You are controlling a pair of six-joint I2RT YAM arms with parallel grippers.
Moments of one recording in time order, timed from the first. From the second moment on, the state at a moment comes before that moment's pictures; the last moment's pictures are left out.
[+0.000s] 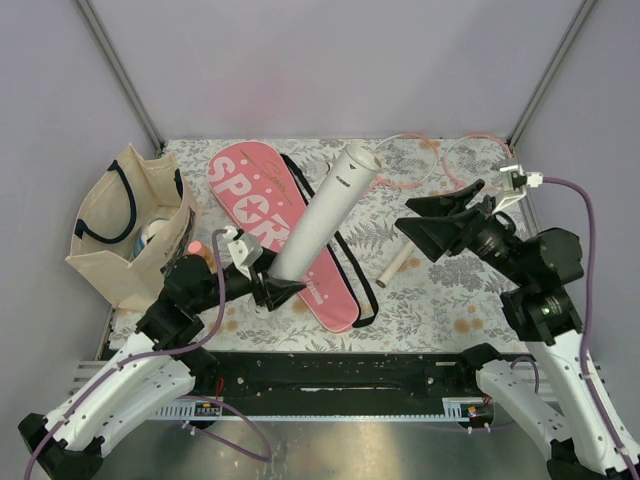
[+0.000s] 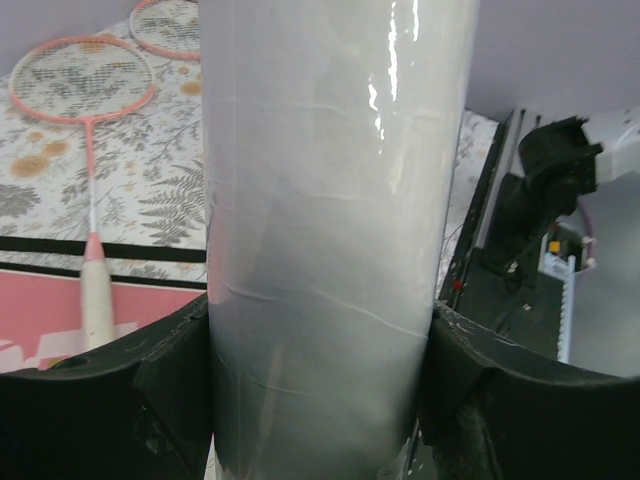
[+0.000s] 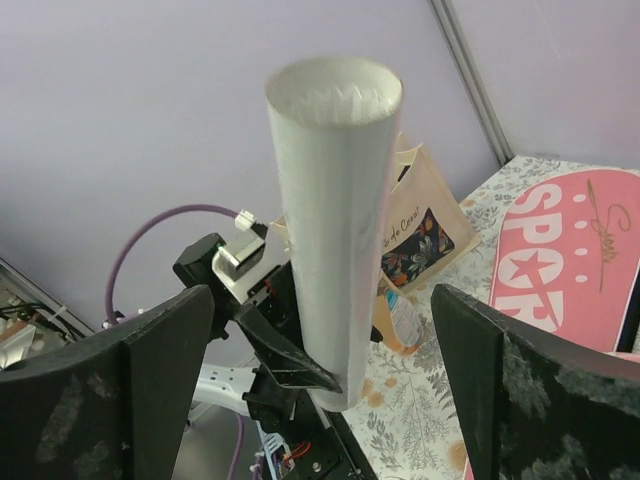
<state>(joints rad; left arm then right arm) -0.65 0.54 0.56 -0.10 0.47 -0.09 0.36 0.68 1.04 -0.02 -0.58 0.77</state>
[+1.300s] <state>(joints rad) -0.85 0.80 0.60 0.31 0.20 -0.38 0.58 1.06 0.72 0.70 -0.34 0.96</state>
